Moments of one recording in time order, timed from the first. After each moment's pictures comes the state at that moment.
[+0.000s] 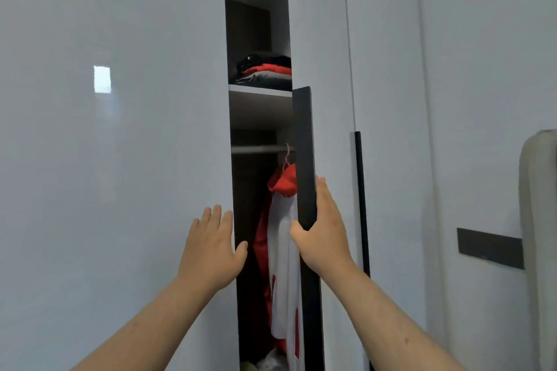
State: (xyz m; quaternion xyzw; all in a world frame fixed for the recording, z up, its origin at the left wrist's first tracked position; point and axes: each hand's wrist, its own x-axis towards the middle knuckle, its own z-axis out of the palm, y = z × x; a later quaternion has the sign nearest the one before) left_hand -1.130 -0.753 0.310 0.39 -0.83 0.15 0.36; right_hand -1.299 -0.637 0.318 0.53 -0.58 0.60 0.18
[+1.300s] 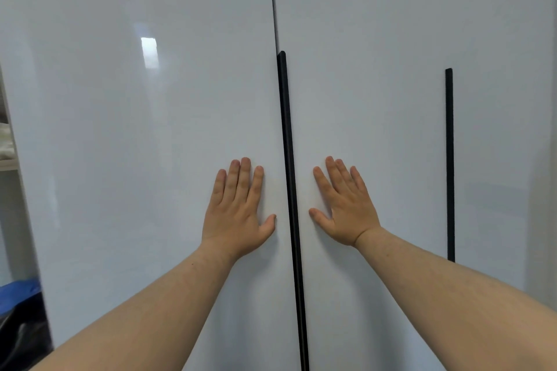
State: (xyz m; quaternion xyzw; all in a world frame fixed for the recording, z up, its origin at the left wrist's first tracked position) left_hand -1.115 -0.867 0.285 0.38 -0.75 0.42 0.34; right_hand -1.364 -0.806 0.267 0.64 -0.61 0.28 0.37
